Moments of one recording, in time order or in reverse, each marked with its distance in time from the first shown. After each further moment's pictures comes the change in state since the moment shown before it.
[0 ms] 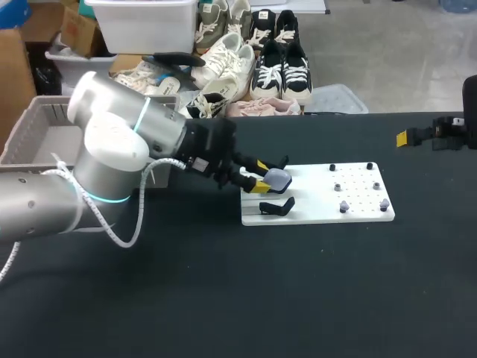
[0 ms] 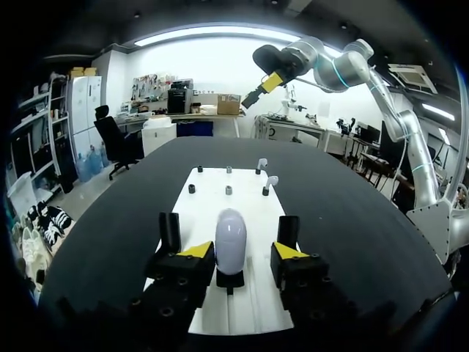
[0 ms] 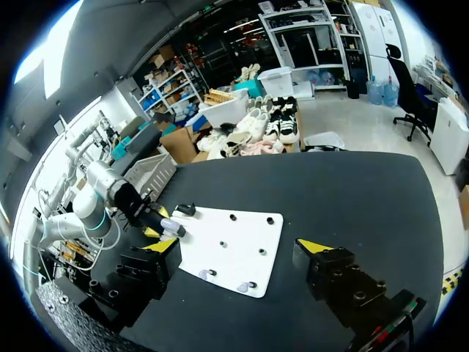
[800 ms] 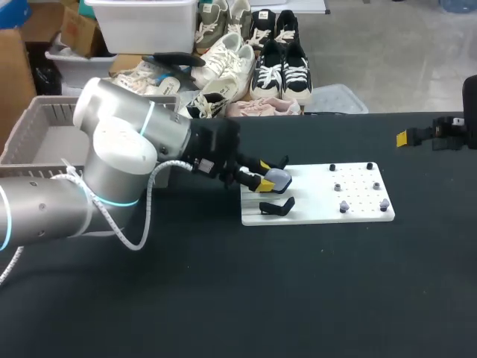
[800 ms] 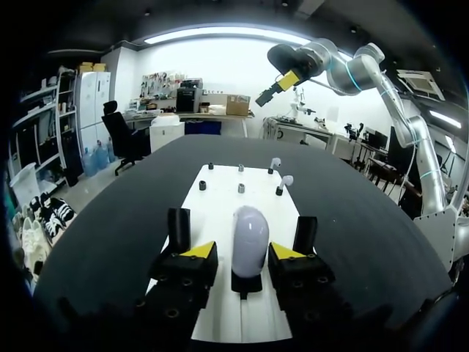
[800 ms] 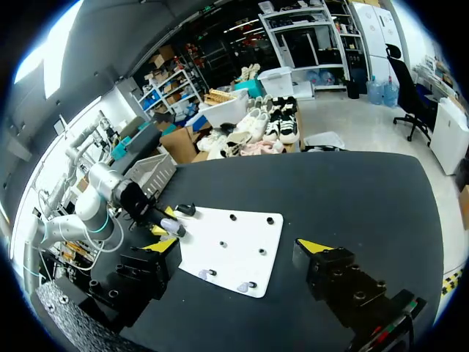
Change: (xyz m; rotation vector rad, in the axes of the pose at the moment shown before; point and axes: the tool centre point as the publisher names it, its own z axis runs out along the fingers) left arm 0.005 0.013 0.011 -0.036 -0.010 -0.040; right arm 0.000 0.000 0.000 0.000 0.000 0.000
